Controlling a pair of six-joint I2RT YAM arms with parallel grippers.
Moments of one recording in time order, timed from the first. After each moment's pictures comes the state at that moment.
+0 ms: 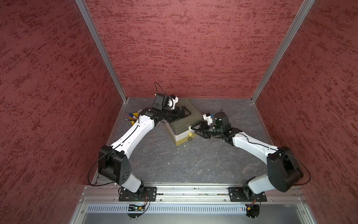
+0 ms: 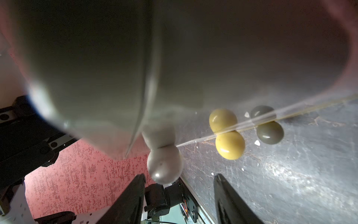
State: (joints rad) left arm -0.40 1.56 1.43 -0.58 0.56 -0.60; right arm 0.50 1.50 0.92 0.05 -0.70 1.07
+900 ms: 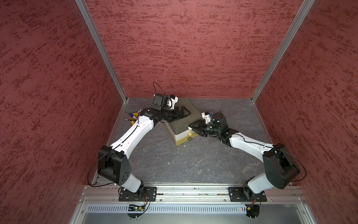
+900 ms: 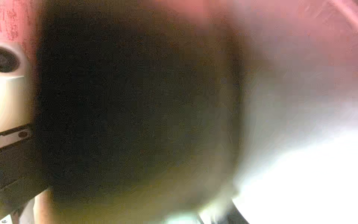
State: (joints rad) left arm -0.39 1.55 1.40 -0.55 0.59 -0.59; right arm 0.54 1.53 0.89 0.25 -0.59 1.18
